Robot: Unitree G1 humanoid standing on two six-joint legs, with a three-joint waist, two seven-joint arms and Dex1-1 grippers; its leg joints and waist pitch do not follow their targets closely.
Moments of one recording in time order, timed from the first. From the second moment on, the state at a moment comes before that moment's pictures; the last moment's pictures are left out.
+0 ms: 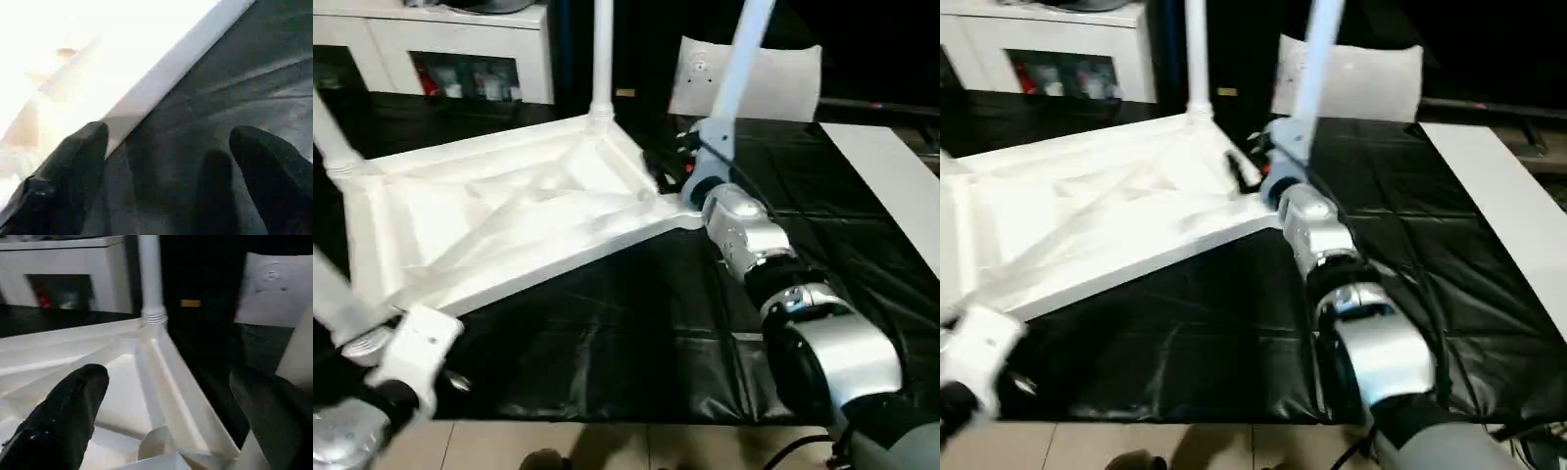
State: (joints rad) left arm 0.34 0.49 0.20 -0.57 -0.02 0.69 -0.45; right arm -1.03 -0.08 -0.07 1.17 0.21 -0.07 0.15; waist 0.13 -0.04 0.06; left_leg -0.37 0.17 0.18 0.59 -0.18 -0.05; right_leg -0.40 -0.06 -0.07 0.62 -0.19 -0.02
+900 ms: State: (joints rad) left arm 0.32 0.19 0.28 -0.51 -0.06 0.35 -0.20; right arm -0.61 -0.16 -0.03 0.78 0.28 -0.09 0.52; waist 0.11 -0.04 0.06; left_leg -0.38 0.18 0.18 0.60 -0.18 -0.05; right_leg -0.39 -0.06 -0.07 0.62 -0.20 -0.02
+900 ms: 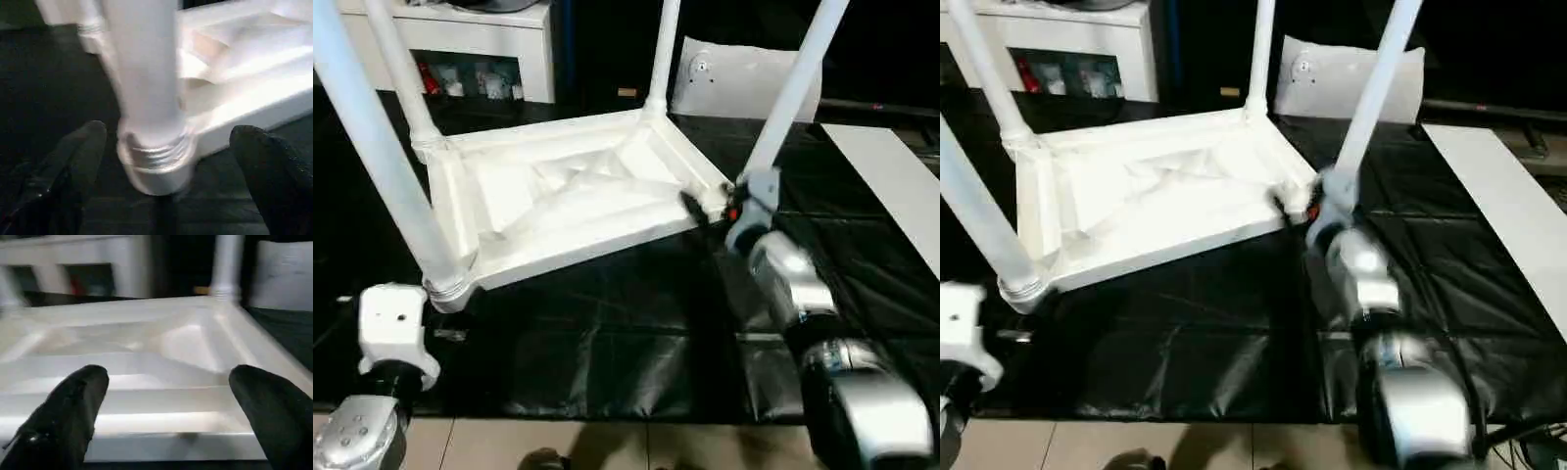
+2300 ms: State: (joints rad) left arm 0.07 0.41 0.02 -0.39 -0.53 0.51 -0.78; right arm -0.55 -0.09 0.13 0.79 0.07 0.13 0.32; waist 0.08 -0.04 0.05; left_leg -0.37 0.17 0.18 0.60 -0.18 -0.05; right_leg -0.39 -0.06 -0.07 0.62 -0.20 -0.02
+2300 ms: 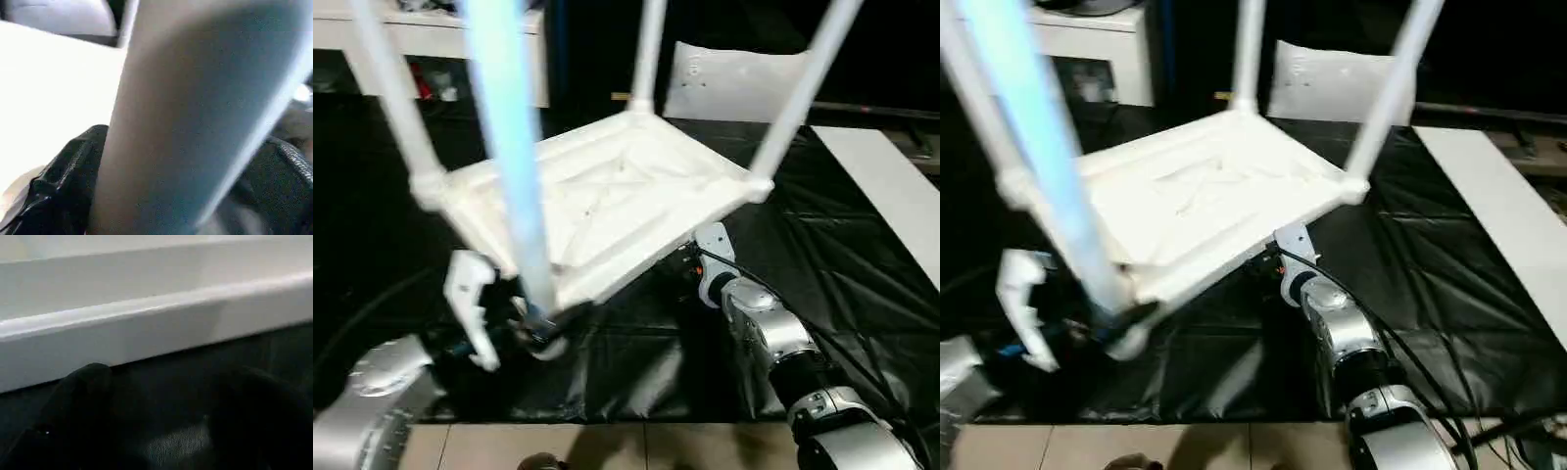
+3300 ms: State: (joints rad) left arm -0.29 0.22 -0.21 -0.07 -0.34 0.30 -0.73; right arm -0.59 -0.06 0.04 0.86 0.05 -0.01 0.31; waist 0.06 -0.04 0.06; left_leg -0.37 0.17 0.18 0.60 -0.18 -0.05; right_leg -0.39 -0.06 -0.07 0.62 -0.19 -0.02
